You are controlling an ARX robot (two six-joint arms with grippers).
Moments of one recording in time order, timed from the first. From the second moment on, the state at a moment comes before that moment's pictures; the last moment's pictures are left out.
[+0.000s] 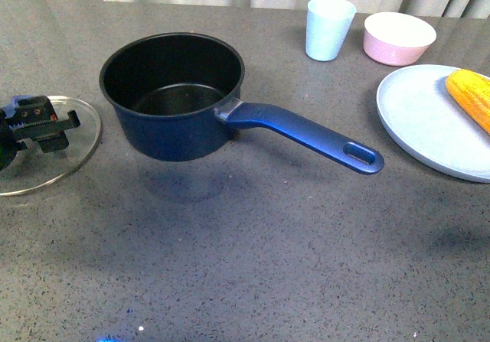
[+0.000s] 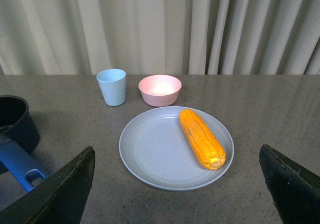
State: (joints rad) left arm -0.07 2.24 0.66 1.19 -0.25 -0.20; right arm 0.00 0.01 0.02 0.00 0.00 0.00
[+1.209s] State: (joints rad) left arm -0.10 1.75 0.28 1.08 -0.12 -0.26; right arm 0.00 0.01 0.02 0.00 0.00 0.00
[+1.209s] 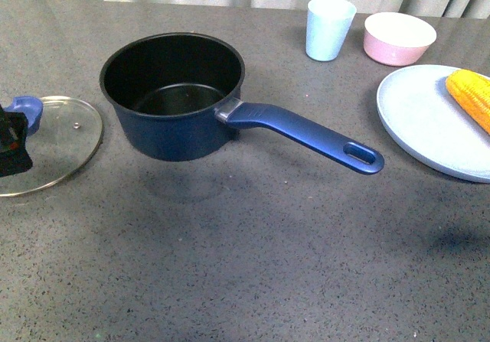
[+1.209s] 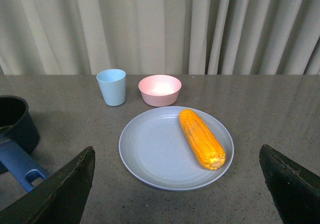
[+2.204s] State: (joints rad) left arm 0.00 0.93 0.01 0.92 0.00 -0.01; right arm 0.00 0.01 0.02 0.00 0.00 0.00
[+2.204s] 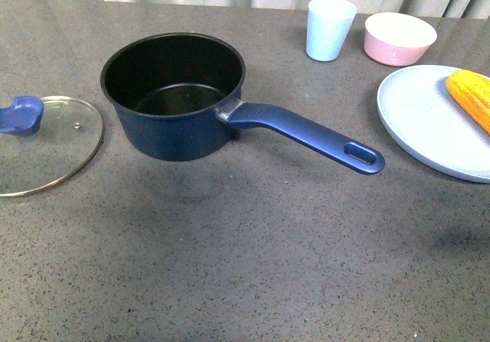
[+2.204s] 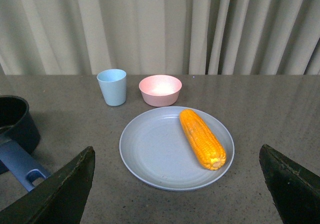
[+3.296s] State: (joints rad) left arm 0.00 0.24 0.01 0.24 0.00 -0.01; right arm 0.00 0.01 0.02 0.00 0.00 0.00
